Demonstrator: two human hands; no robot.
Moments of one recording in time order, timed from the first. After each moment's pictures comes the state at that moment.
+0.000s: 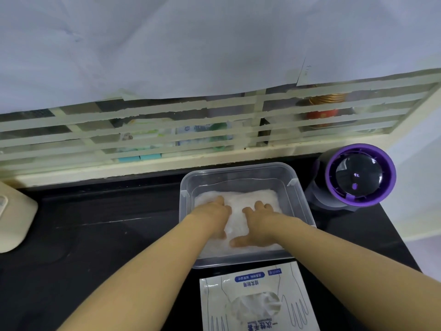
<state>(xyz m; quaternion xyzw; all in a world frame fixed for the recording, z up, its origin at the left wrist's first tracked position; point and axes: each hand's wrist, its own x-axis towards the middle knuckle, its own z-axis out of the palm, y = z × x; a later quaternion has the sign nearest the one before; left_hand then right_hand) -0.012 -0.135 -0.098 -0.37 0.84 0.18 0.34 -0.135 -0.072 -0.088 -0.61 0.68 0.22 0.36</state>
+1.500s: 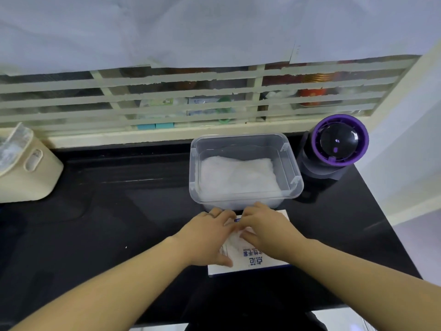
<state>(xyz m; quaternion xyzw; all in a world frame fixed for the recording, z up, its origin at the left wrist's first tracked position) 0.066 0.006 -0.088 -0.25 0.95 0.13 0.17 -0.104 0.064 -0.076 -0.76 0.60 -0.07 0.22</state>
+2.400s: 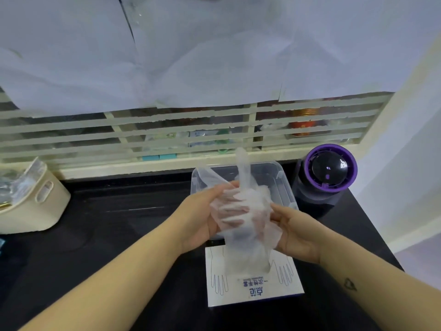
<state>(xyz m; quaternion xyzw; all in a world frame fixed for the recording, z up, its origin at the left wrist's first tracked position) 0.046 -0.017 0.019 -0.40 0.37 0.80 -0.25 -0.144 0.049 -0.025 -0.07 0.51 -0.44 0.74</state>
